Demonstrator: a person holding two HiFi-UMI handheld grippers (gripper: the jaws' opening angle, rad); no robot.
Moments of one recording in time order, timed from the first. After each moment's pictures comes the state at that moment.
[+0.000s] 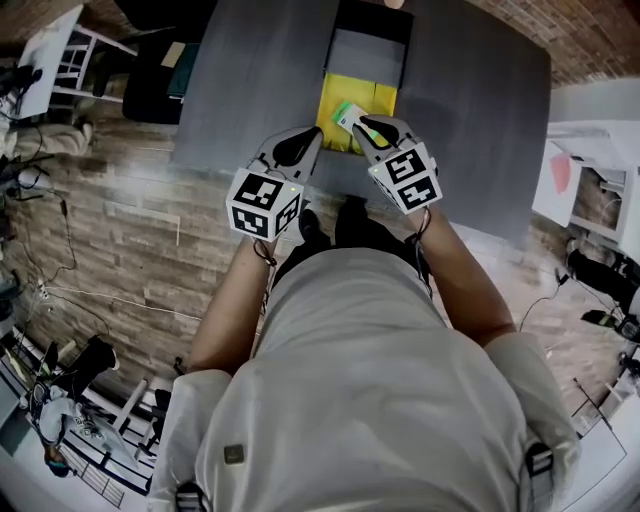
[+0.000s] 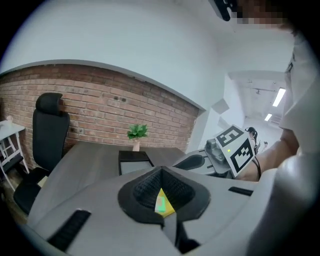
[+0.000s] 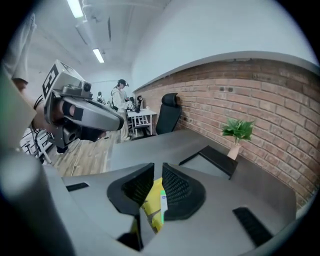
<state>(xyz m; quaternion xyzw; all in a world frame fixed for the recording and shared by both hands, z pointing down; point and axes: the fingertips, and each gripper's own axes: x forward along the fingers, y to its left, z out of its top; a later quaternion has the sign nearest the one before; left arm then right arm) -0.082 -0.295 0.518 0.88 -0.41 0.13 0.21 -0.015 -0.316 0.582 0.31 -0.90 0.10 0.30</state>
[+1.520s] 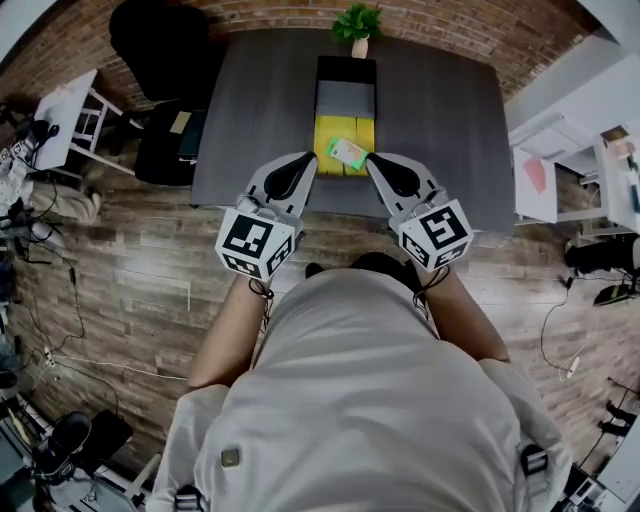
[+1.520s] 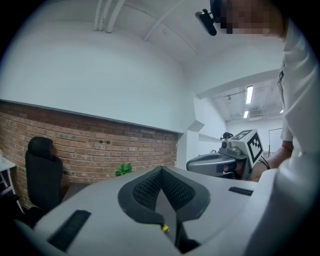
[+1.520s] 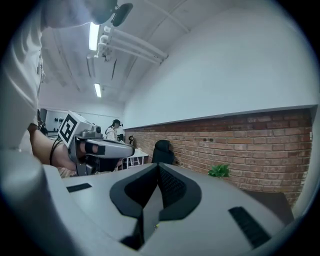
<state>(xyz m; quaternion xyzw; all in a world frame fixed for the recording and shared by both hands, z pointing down) -0.097 -0.183 0.348 0.93 -0.37 0.02 0.05 -0.005 -0.175 0.368 0.41 -0.91 0.01 0.08</state>
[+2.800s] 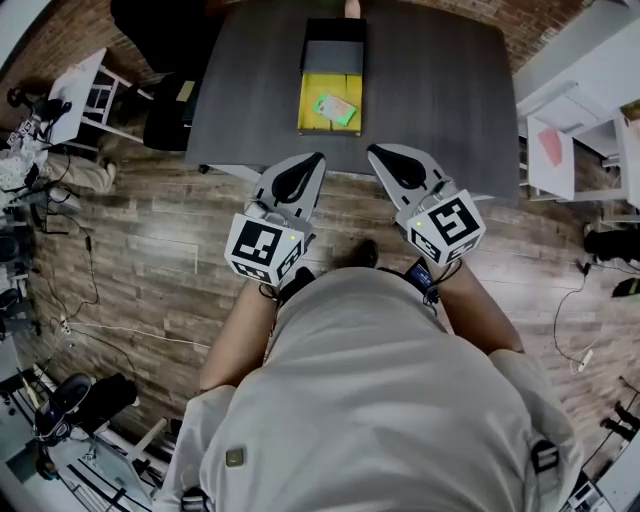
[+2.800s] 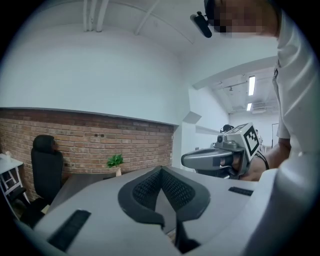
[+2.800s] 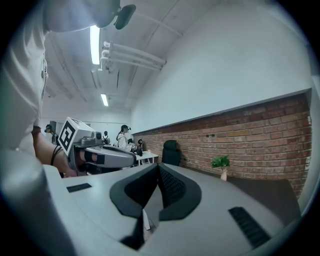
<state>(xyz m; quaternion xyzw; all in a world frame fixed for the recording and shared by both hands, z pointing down) 0.002 -0.076 0.372 0.92 -0.39 0.06 0.05 0.078 -0.078 0.382 0.36 -0.93 0.04 0.05</state>
